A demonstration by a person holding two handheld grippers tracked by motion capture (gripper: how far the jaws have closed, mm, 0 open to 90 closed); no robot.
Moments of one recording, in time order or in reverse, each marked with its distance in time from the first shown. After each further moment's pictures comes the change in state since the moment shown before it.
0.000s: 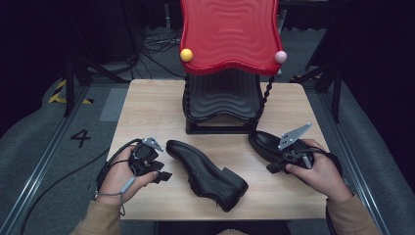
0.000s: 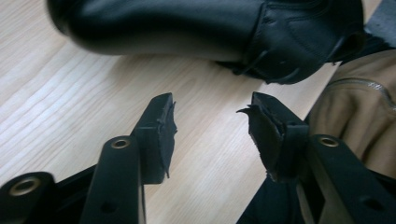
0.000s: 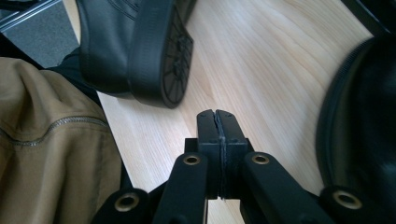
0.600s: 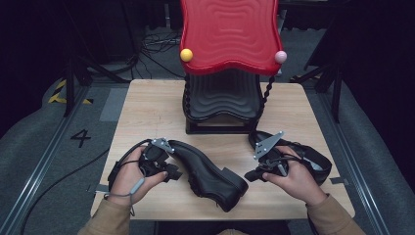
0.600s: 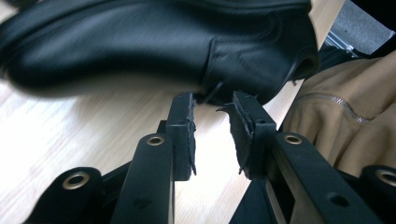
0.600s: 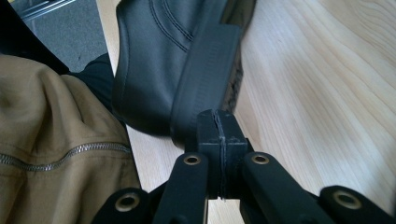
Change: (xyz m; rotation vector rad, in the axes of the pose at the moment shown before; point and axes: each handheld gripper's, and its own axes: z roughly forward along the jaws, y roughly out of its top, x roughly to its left) left arm -0.019 0.016 0.008 -0.052 -0.054 0.061; right arm 0.027 0.028 0.046 -0.003 0.080 -0.097
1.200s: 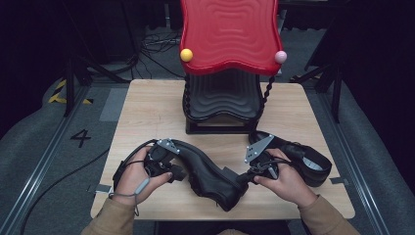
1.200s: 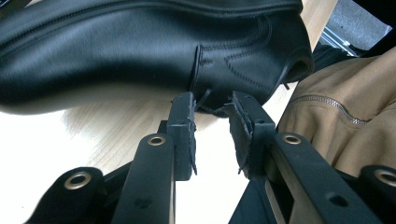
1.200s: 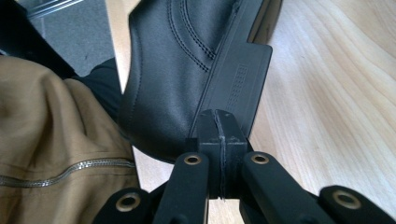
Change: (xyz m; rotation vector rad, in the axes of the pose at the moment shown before) left arm -0.002 0.003 0.005 0.016 -0.012 0.010; right arm 0.005 0.009 0.019 -0.010 0.020 -0.035
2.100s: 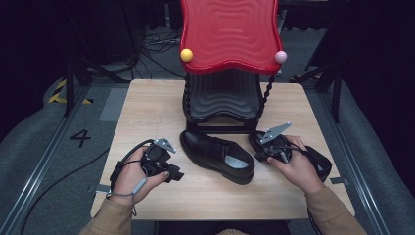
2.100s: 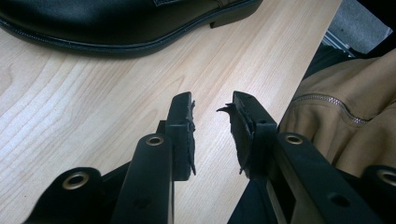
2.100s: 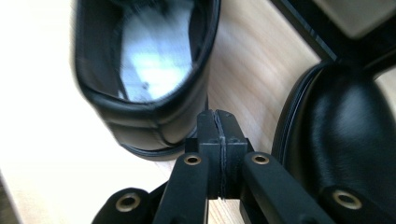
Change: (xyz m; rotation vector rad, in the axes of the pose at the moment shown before) left arm 0.005 -0.005 -0.003 0.000 0.000 -0.022; right arm -0.046 -0.023 -0.031 -0.001 -0.306 0.117
